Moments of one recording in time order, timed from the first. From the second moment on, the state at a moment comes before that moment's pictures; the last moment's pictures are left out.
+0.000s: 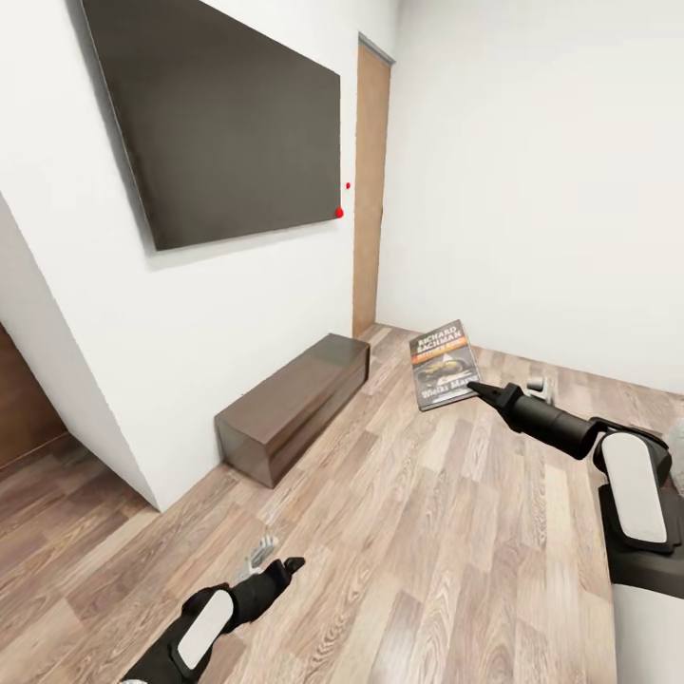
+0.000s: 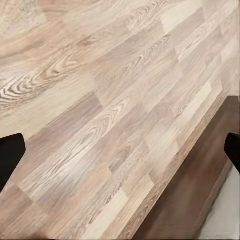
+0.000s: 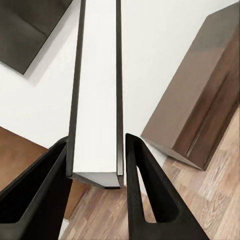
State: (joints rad) left arm -0.45 -0.02 -0.16 -0.61 0.85 0.39 -0.09; right arm -0.62 -0.16 -0.31 -1.51 -0.95 1.04 0.11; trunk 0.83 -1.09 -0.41
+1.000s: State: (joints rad) left arm -0.23 0.03 0.12 -0.87 0.85 0.44 -0.09; right arm -0.61 -0.16 -0.30 -1.54 -0.95 1.04 0.12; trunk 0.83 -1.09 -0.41
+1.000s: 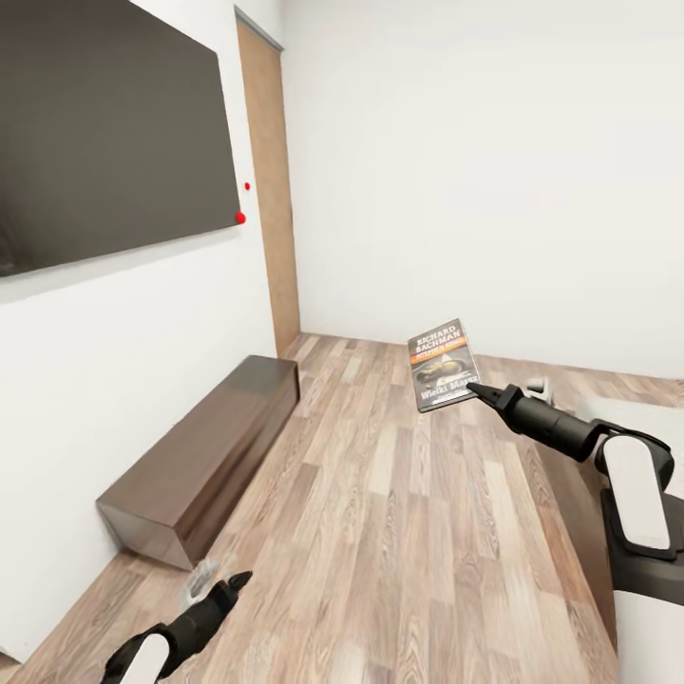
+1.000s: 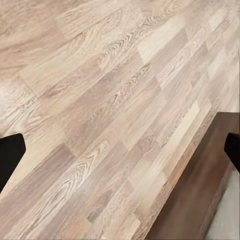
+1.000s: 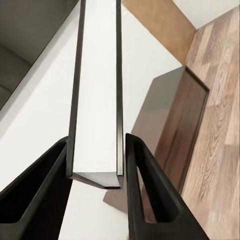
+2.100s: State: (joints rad) left arm -0.17 0.05 0.17 -0.95 0.90 0.47 -0.08; right arm -0.59 -0.15 -0.30 -1.55 -0.95 1.04 0.12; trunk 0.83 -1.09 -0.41
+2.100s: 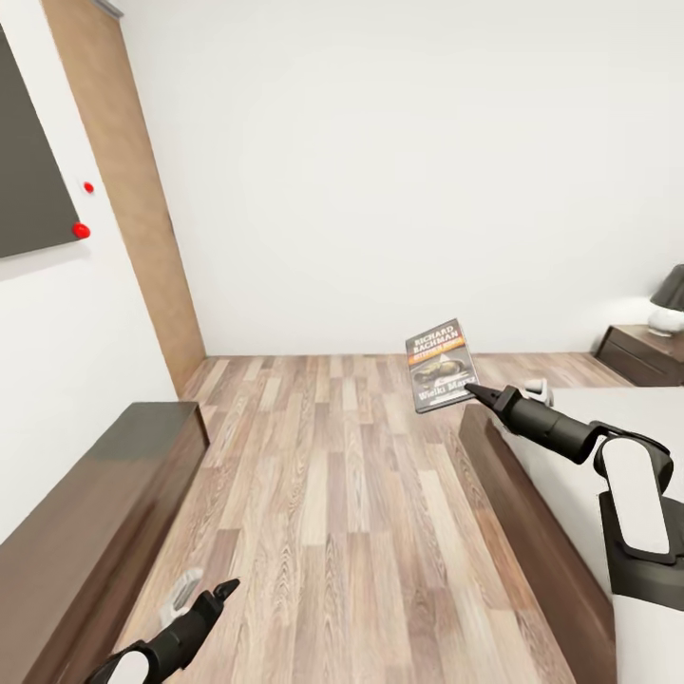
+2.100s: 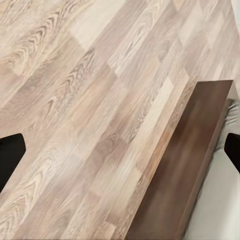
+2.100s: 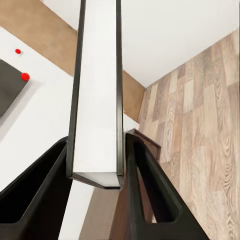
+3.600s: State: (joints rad) left arm -0.17 0.04 0.17 -0.94 0.90 0.48 -0.09; right arm -0.59 -0.15 -0.30 -1.56 -0.95 1.04 0.11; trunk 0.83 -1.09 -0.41
